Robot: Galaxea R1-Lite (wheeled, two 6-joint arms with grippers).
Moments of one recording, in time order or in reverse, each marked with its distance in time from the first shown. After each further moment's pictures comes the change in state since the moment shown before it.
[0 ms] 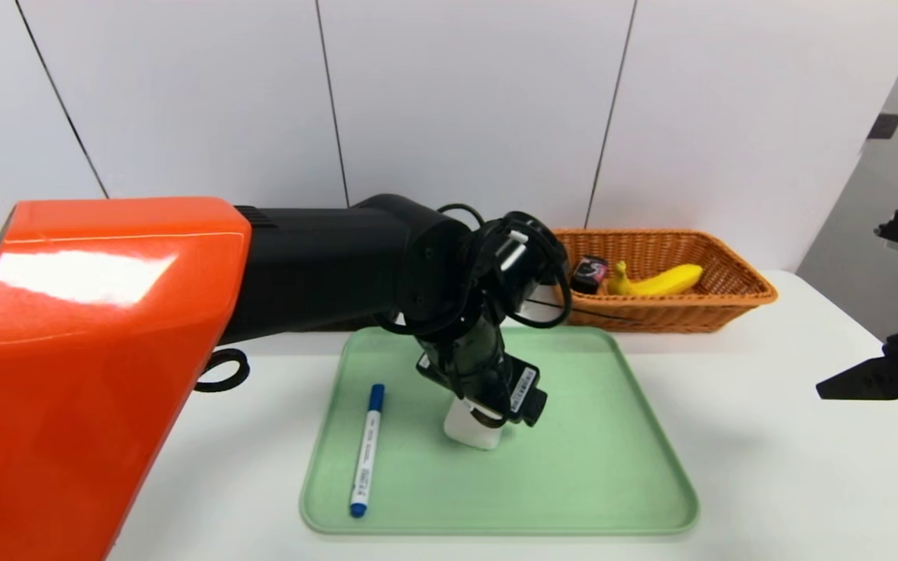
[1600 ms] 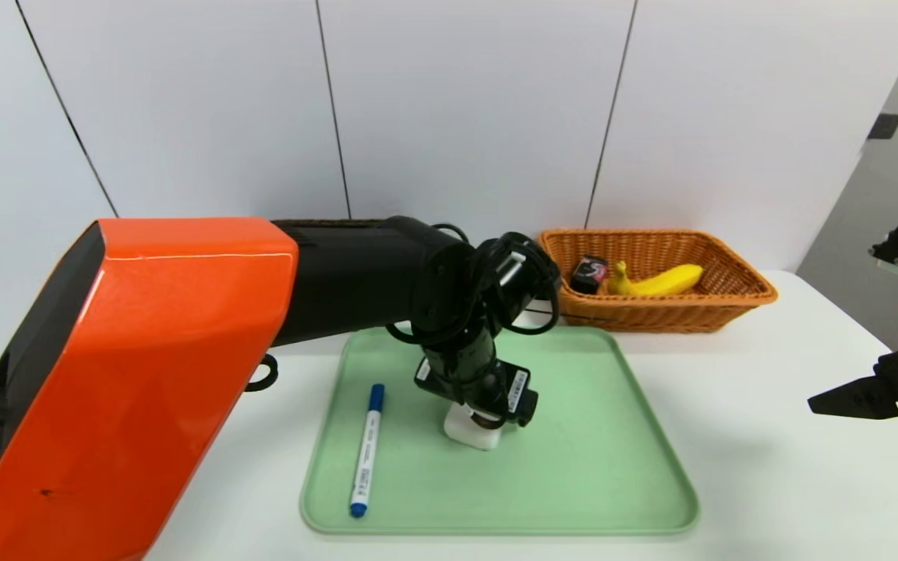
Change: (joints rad) left arm 0.023 0.061 0.000 -0.018 0.013 -0.099; right arm 0.010 -0.034 0.109 -0.099 -0.001 0.000
